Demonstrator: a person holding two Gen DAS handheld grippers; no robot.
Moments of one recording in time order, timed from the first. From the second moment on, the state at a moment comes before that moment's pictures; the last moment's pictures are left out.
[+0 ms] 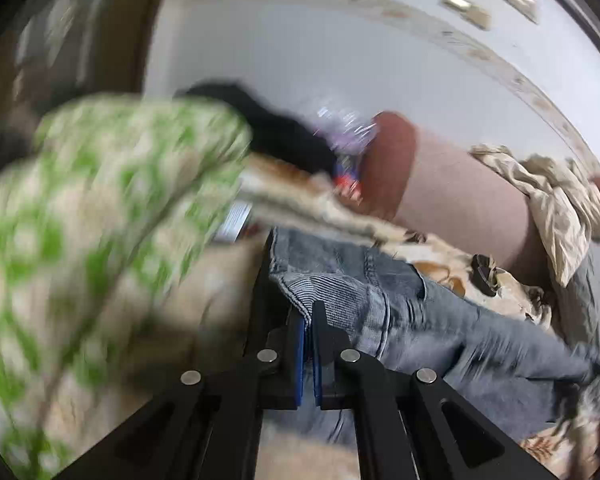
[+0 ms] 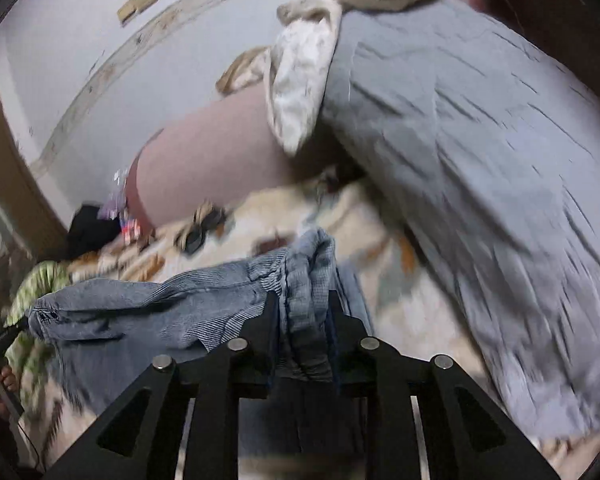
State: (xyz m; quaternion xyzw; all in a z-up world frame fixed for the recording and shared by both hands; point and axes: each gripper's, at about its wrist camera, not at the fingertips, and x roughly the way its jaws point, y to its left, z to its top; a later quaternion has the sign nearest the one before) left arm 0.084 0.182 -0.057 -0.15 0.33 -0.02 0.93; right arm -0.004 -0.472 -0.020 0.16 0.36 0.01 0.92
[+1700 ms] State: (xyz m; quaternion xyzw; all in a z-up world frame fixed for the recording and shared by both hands) left arm 0.069 0.190 -0.084 -0.14 0.36 0.00 0.92; right arm 0.065 -0.484 -0.026 0.21 0.37 -0.06 0.90
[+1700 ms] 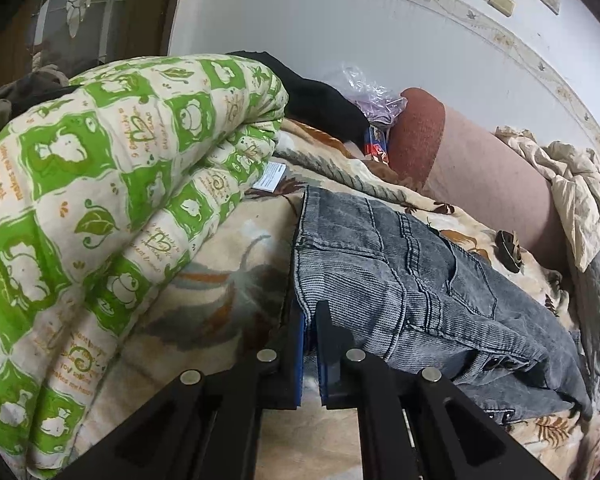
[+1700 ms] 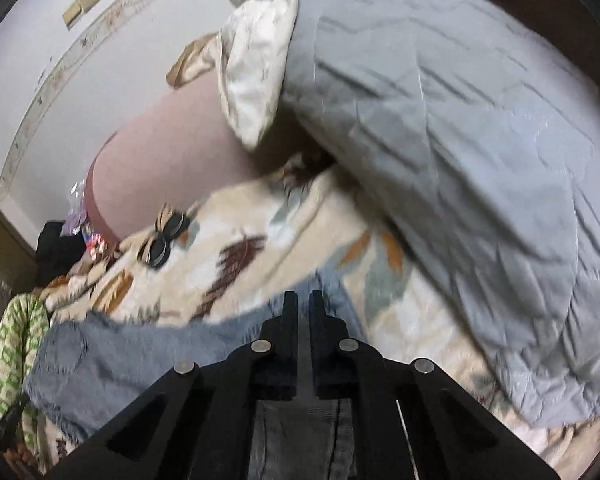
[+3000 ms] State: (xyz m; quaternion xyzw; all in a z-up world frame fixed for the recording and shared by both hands) left arm 0.056 0.224 -0.068 -0.18 0.34 0.00 0.92; right arm 0.110 -0.470 -0.055 0.13 0.39 -0.14 0.90
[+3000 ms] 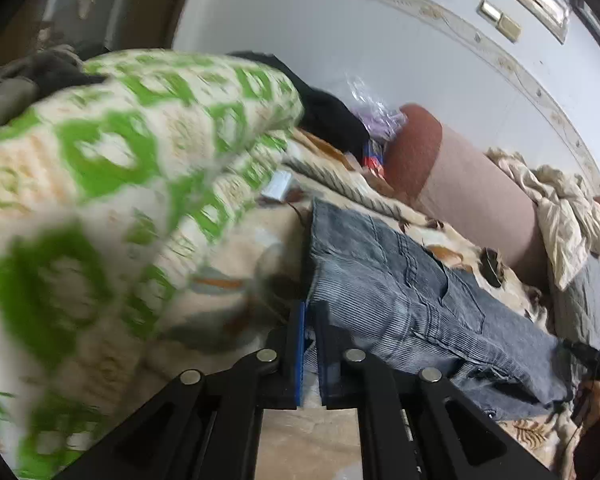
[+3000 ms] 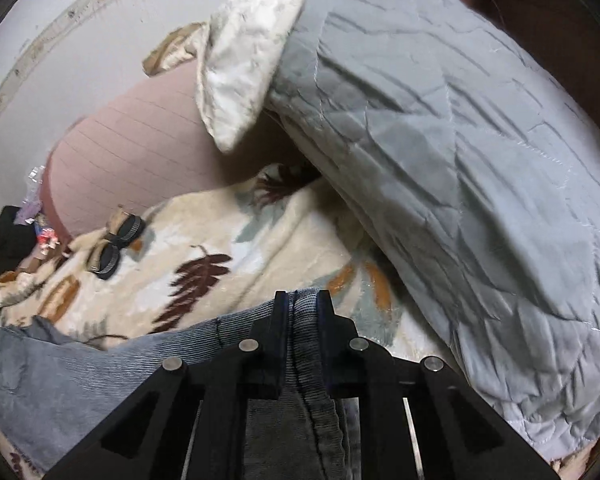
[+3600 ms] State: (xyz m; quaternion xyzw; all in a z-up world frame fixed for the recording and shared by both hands) left arm 0.053 0.045 -0.027 0.00 0.30 -0.19 0.93; right arm 0.026 -0.375 -0.021 0.22 0.46 0.09 0.86
